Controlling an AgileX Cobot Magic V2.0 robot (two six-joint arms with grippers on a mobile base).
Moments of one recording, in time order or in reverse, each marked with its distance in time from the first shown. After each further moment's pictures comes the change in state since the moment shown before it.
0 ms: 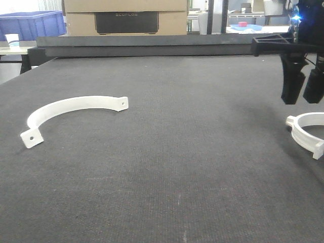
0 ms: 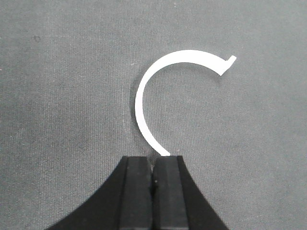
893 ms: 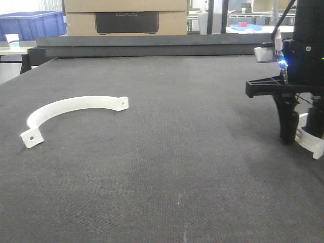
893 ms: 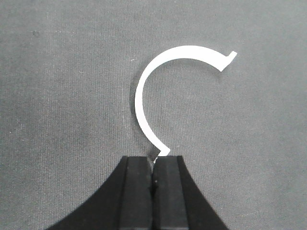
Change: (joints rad) left arm 0.000 0.000 0.000 0.000 0.013 0.000; right arm 0.000 0.146 -0.001 0.012 0.044 0.008
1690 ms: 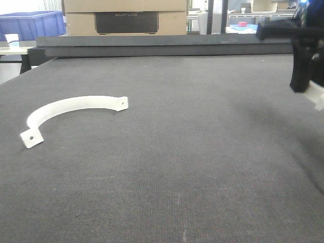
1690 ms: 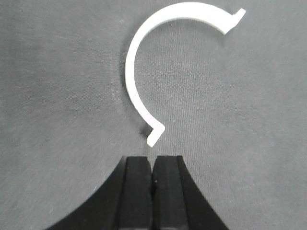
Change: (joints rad) left arm -0.033 0.230 -0.192 0.006 0.199 -0.015; right arm 0.000 -0.223 0.000 0.000 -0.005 0.000
